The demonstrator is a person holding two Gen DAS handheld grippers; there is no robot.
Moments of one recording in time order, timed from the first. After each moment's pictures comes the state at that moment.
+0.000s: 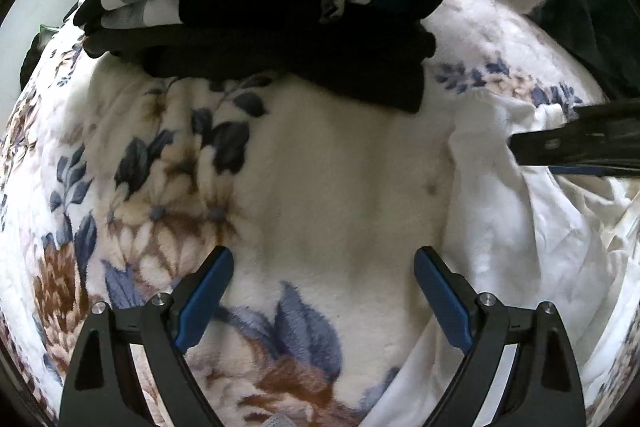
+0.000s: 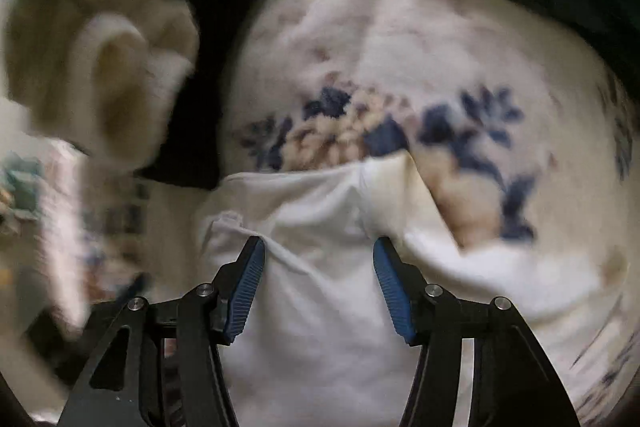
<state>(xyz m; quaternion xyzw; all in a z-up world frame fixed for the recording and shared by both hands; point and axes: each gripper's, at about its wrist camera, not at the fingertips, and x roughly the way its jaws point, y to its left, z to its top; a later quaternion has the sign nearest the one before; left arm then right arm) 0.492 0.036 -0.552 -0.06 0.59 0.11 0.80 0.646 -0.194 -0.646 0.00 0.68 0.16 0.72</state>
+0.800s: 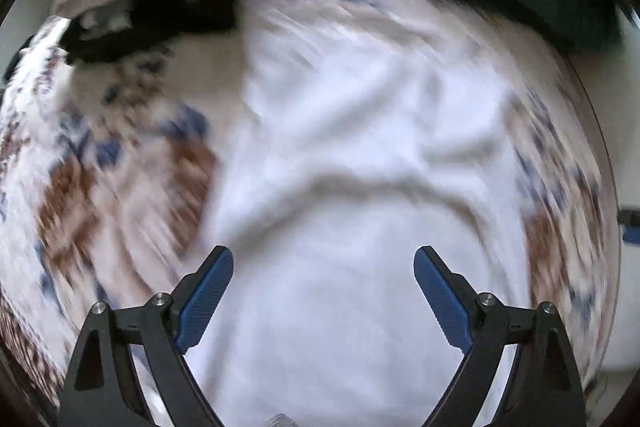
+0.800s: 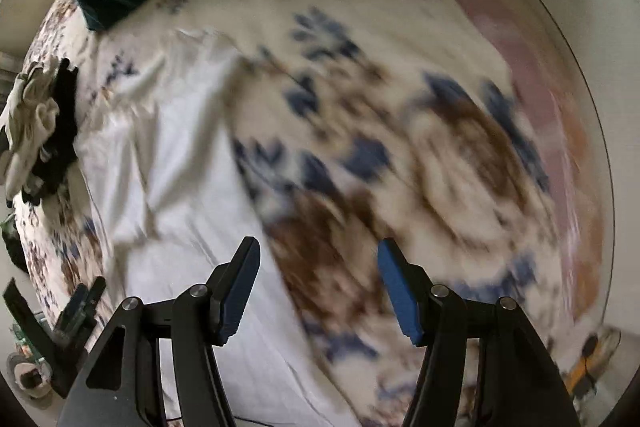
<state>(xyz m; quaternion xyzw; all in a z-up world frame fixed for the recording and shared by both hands) 0.287 -0.093 -0.467 0.00 0.61 -0.07 0.79 0.310 -0.533 -0.535 0.22 0.68 -0.12 0.69</state>
